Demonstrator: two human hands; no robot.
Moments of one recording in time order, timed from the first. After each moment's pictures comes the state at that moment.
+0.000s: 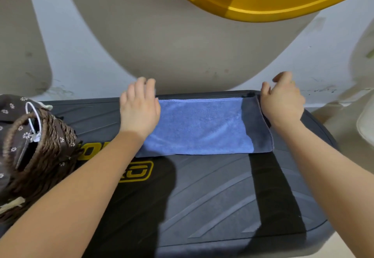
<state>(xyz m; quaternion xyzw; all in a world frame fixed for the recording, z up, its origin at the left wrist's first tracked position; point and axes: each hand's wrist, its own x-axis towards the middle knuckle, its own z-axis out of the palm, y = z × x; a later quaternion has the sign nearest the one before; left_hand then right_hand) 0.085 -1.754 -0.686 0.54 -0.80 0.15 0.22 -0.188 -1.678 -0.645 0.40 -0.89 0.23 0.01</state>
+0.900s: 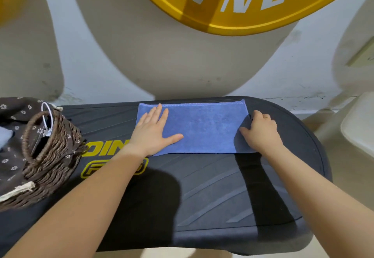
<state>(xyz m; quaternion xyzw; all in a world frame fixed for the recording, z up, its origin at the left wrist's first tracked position) 0.076 -1.705 -0.684 0.52 -0.85 -0.13 -0.03 -0.179 -1.623 -0.662 0.45 -0.86 0.11 -0.19</state>
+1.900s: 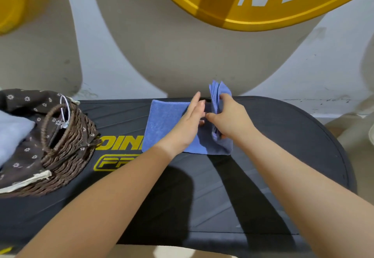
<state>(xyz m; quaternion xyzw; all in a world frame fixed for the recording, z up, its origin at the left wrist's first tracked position) 0.016 -1.684 -0.660 0.43 -0.60 -0.61 0.29 -0.098 -1.656 -0.621 0.53 -0.74 0.26 -0.31</state>
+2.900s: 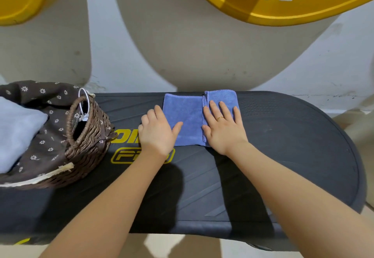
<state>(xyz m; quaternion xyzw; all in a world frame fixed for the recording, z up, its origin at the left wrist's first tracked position) 0.104 -1.679 -0.676 0.70 -0.70 -0.09 0.04 -0.060 -1.650 -0.679 0.70 -0.71 -0.05 -0.09</state>
